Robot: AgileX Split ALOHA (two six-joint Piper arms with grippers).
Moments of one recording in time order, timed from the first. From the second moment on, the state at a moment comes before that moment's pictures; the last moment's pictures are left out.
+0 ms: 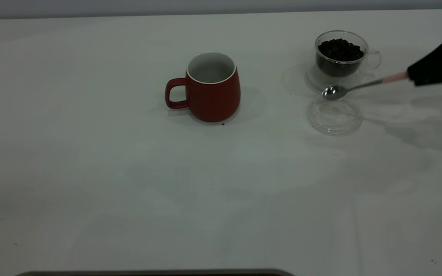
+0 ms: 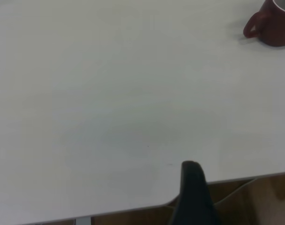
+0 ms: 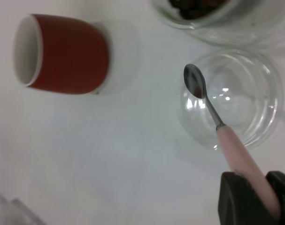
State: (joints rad) left arm -0.06 -0.02 -0.49 -0.06 1.13 0.06; right arm -0.33 2.21 -1.08 1.19 0.90 -1.32
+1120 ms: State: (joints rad) left arm -0.06 -0.02 -0.49 -0.06 1.13 0.06; right arm -0.31 2.10 -1.08 1.43 0.73 -1.47
